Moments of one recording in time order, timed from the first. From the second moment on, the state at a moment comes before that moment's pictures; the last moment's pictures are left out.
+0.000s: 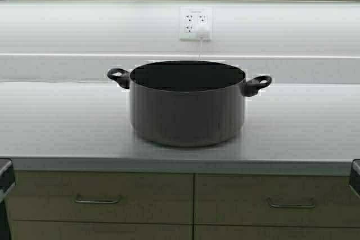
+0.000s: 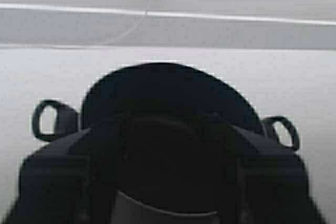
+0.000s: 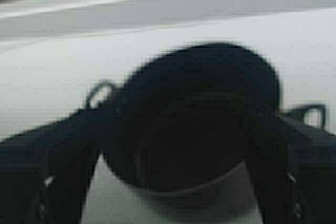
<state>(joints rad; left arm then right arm) -0.62 -0.37 0.97 -0.50 -0.51 0.18 0.51 -0.51 0.88 1.02 -0.17 -0.64</state>
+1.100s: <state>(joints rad) -0.58 0.70 0.99 -0.33 -1.73 -1.07 0.77 0.39 1.17 0.50 -1.34 0.75</state>
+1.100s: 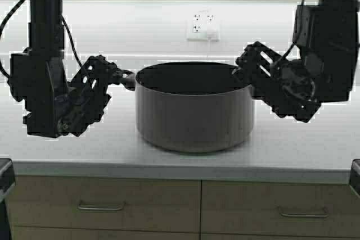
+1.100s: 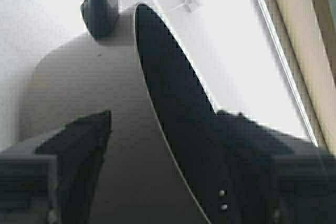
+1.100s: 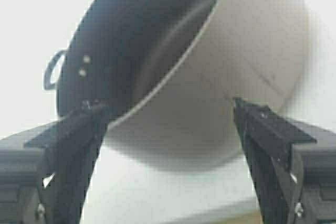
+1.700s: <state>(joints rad) -0.44 0.73 0.90 -0.20 -1.72 -1.08 0.75 0.68 1.06 0.66 -1.61 1.15</state>
